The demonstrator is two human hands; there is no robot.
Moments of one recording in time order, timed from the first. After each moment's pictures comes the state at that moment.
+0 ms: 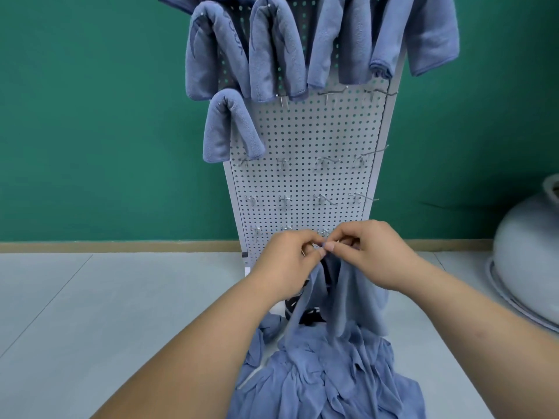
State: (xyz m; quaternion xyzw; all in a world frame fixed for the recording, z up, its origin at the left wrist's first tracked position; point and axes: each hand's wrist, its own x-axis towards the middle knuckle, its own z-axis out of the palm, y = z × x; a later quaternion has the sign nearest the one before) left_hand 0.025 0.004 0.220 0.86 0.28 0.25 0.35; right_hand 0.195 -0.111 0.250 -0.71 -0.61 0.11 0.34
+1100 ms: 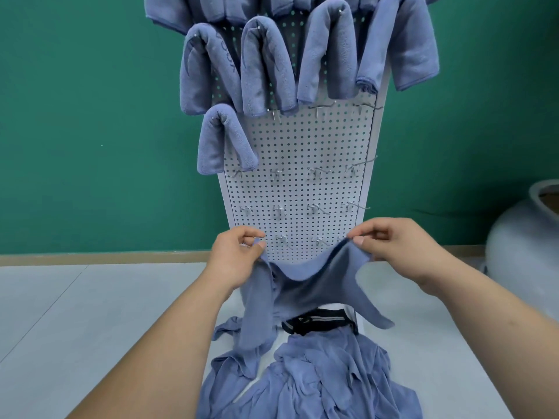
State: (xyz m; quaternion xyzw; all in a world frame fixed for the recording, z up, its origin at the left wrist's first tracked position) left_hand -0.016 0.056 0.223 0.71 0.43 0.33 0.44; right_hand 0.237 -0.135 0.260 -0.70 -0.46 0.26 0.48
